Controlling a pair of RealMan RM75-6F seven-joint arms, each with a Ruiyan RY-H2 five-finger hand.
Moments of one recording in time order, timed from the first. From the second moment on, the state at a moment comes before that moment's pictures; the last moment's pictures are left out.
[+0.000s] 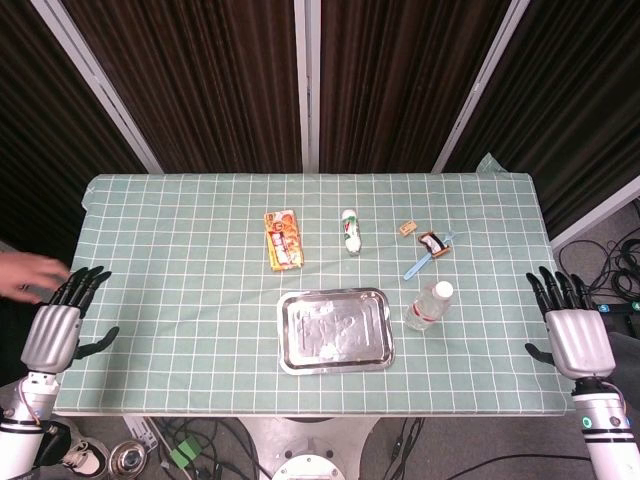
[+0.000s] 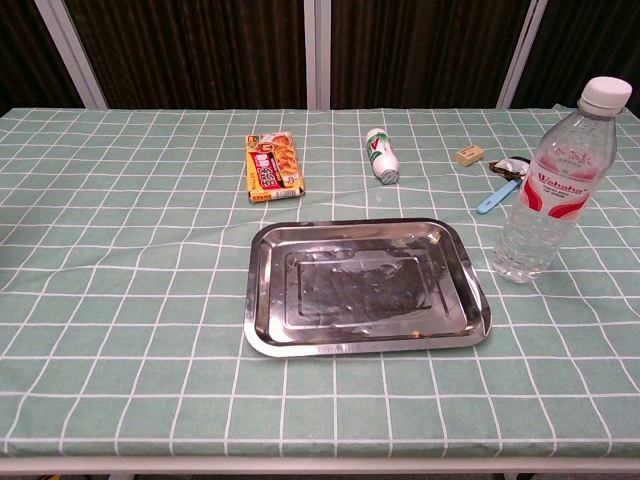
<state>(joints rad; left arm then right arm) -0.18 -1.24 -0.06 -1.50 1.52 1.45 -0.15 0.24 -1.05 0.01 -1.78 -1.35 1.42 -0.31</state>
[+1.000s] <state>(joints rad) -0.20 -1.28 -0.05 -1.41 1.52 1.43 -0.21 0.29 -1.18 0.07 -1.47 -1.45 1.14 1.01</state>
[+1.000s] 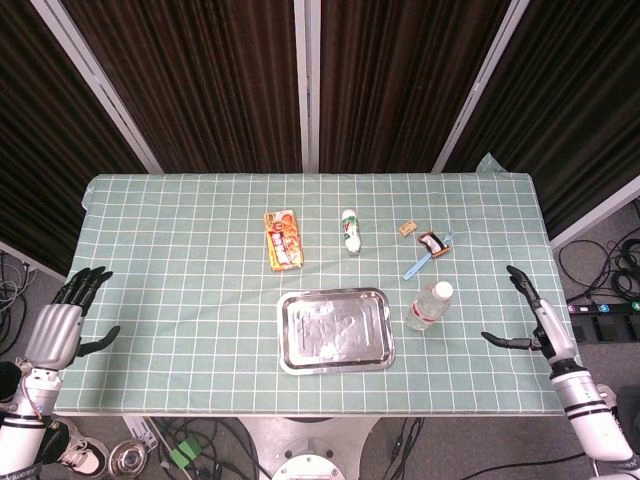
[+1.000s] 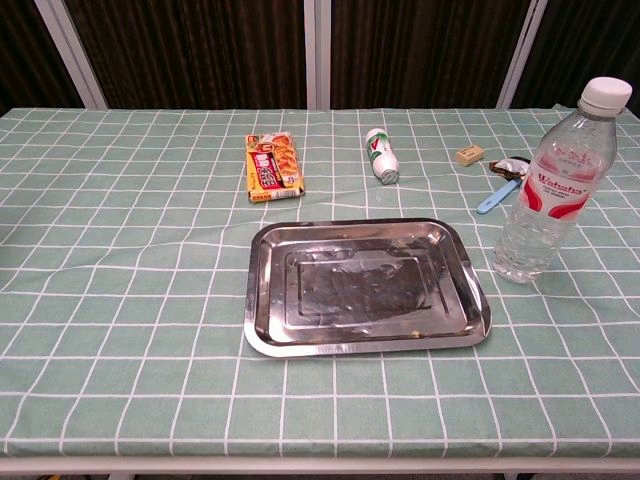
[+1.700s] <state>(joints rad) -0.19 -1.28 -0.05 -1.38 1.53 1.45 -0.21 0.48 -1.48 0.10 -1.27 -1.51 0.99 1.09</state>
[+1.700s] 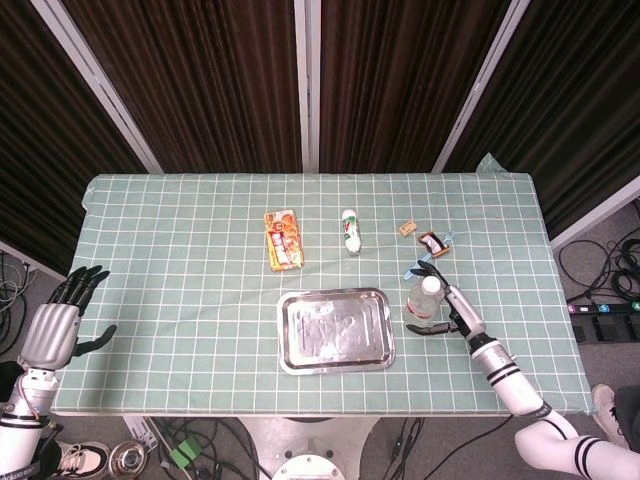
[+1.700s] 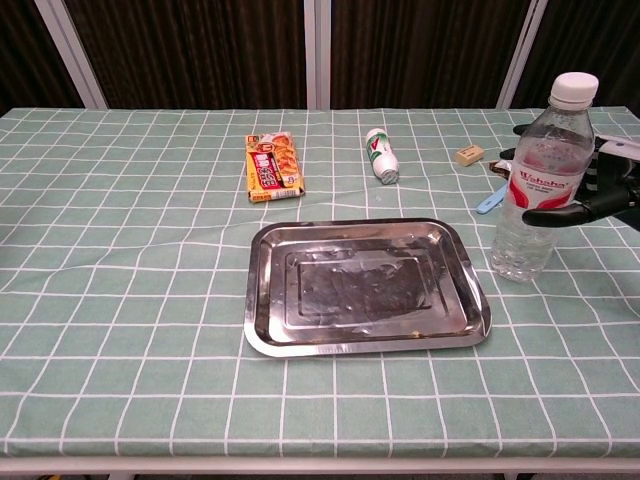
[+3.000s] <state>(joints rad) -0.21 -1.28 -0.06 -1.43 1.53 1.44 -0.19 0.54 -1.30 0.33 -1.53 -1.36 1.06 0.78</state>
